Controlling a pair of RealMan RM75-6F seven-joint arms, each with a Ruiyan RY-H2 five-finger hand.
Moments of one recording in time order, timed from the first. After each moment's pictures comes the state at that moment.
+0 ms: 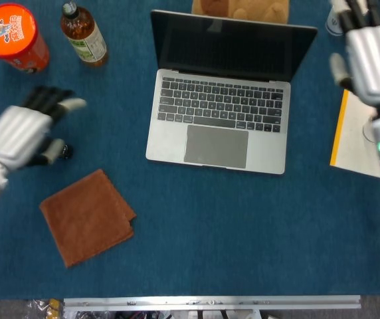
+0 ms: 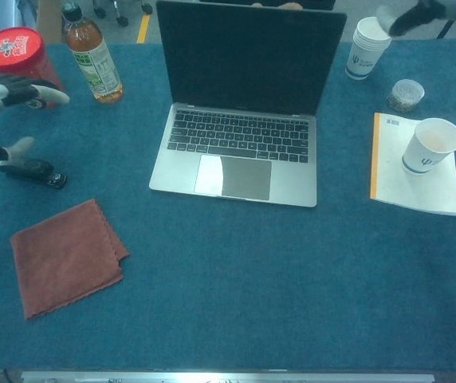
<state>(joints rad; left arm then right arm) -0.57 -1.10 0.11 -1.60 1.42 1.11 -0.08 0.72 -1.26 0.25 -2.00 -0.83 1.43 -0.80</state>
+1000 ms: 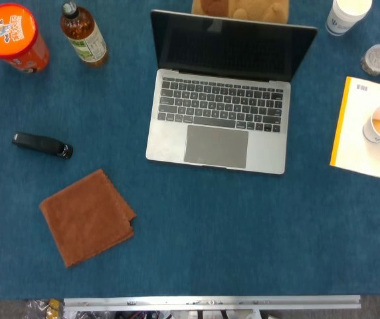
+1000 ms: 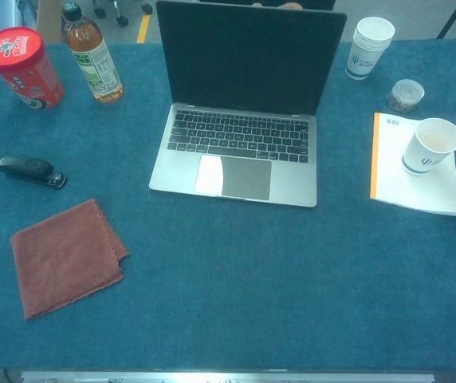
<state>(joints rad) -0.16 -1.02 0.07 -1.66 1.38 1.52 0.01 0.26 -1.15 -0.06 -2.02 -1.29 1.60 -0.49</state>
